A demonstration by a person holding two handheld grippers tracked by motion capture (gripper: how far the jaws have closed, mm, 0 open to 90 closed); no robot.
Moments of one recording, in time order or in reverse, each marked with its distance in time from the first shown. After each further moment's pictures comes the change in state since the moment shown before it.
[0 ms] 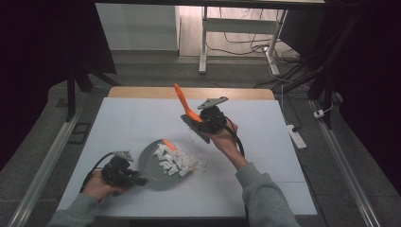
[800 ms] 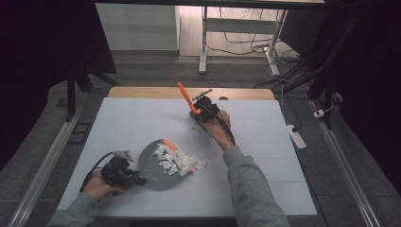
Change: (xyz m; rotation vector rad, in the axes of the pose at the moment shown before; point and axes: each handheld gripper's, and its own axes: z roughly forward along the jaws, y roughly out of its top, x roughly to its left) left arm 0.002 0.000 0.000 -0.001 -0.004 0.002; right arm -0.036 0.012 0.079 0.228 -0.145 0.019
